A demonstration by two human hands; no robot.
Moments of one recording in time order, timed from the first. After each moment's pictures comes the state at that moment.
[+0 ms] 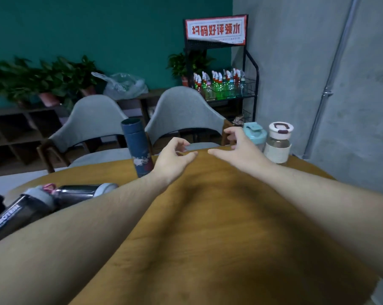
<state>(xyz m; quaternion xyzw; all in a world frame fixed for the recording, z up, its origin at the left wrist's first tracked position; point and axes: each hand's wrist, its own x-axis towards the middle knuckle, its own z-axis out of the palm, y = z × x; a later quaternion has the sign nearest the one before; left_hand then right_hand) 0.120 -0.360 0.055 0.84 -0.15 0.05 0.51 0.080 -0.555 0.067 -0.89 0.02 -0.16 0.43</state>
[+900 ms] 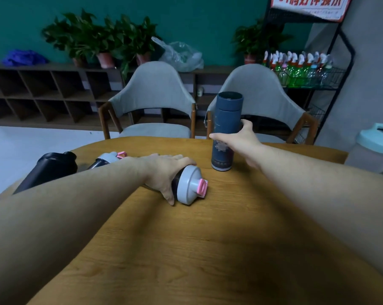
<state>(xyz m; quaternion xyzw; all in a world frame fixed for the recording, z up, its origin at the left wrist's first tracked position) 0.171 -0.123 0.059 0.96 -0.19 -0.20 -0.02 0.232 -0.327 0.030 -0.82 0.08 -0.05 0.56</state>
